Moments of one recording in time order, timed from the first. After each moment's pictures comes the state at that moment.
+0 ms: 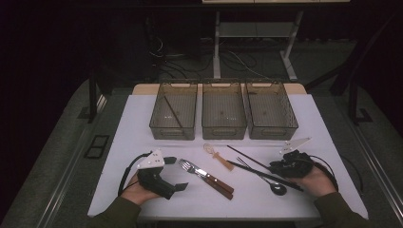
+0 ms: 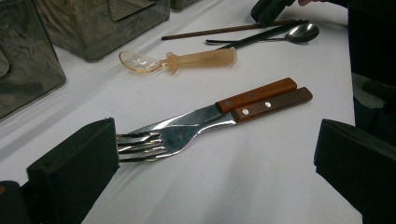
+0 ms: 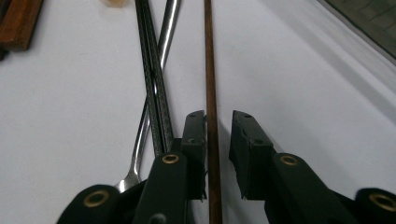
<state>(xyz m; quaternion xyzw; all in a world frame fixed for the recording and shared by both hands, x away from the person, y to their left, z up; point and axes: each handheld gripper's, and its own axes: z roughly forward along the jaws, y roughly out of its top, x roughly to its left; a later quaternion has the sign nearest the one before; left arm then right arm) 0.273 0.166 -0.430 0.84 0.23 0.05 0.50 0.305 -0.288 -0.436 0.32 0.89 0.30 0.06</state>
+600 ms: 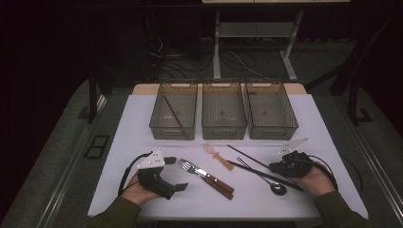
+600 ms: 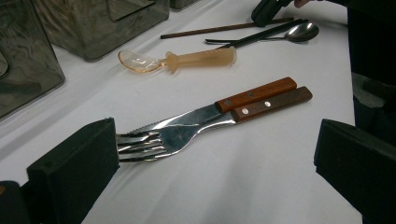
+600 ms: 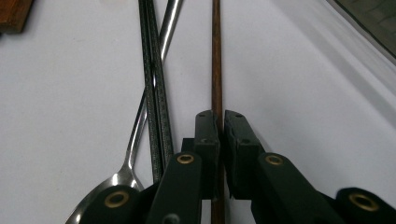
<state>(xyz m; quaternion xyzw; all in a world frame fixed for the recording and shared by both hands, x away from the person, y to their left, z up) 0.273 0.165 -0.431 0.84 0.23 0.05 0.50 0.307 -0.287 -0.439 0.30 0.90 0.29 0.07</state>
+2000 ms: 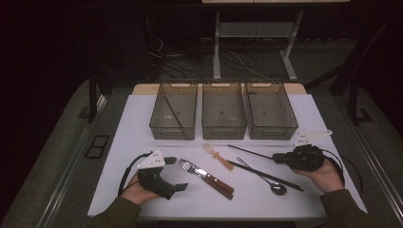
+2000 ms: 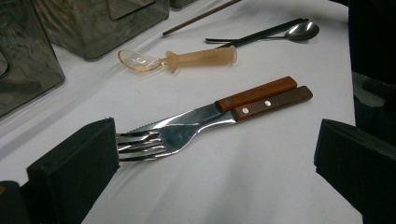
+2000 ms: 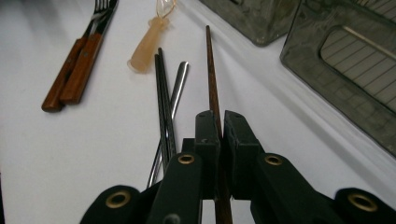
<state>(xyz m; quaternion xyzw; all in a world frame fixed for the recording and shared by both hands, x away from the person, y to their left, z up) 0.273 0.165 -0.431 0.84 0.22 0.05 0.50 0.306 -0.310 -0.406 0.31 0.86 0.40 0.07</state>
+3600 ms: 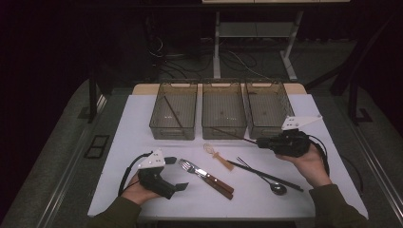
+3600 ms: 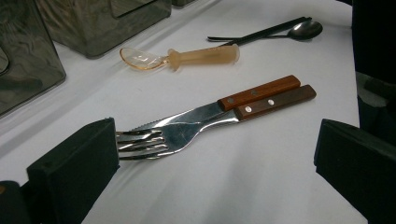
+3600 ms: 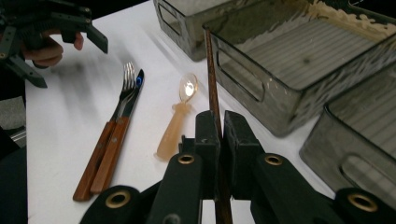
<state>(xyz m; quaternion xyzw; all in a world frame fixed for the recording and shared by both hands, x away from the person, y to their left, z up) 0.274 0.165 -0.433 0.84 0.23 0.05 0.50 0.326 -0.264 -0.366 0.29 0.83 0.47 0.07</state>
